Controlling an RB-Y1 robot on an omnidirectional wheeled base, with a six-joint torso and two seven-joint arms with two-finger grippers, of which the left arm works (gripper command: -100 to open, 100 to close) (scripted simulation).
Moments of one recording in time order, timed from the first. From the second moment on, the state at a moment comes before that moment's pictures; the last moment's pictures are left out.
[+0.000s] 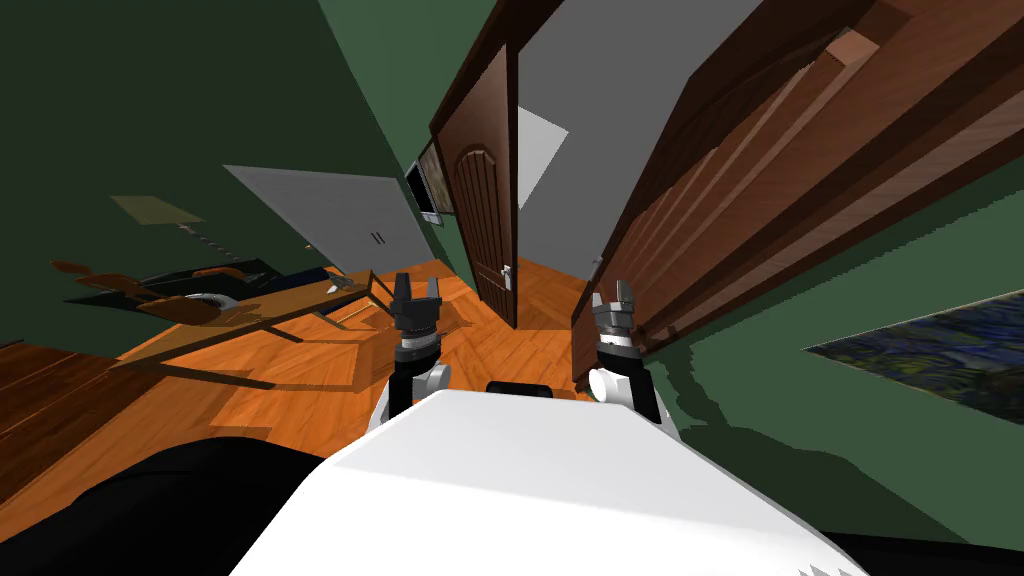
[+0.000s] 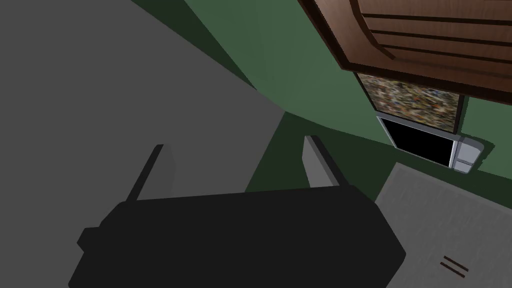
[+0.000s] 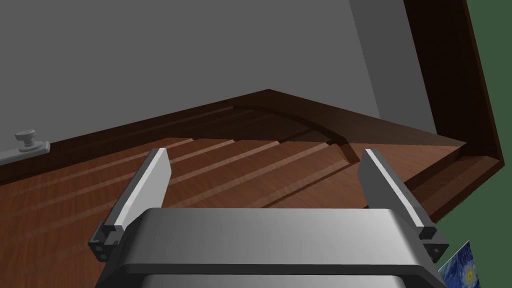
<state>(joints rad) 0.53 0.05 -0.01 -2.36 -0.02 -0.62 0.06</state>
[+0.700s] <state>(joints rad) 0.46 0.07 -0.06 -2.21 -0.02 -0.56 0.08</state>
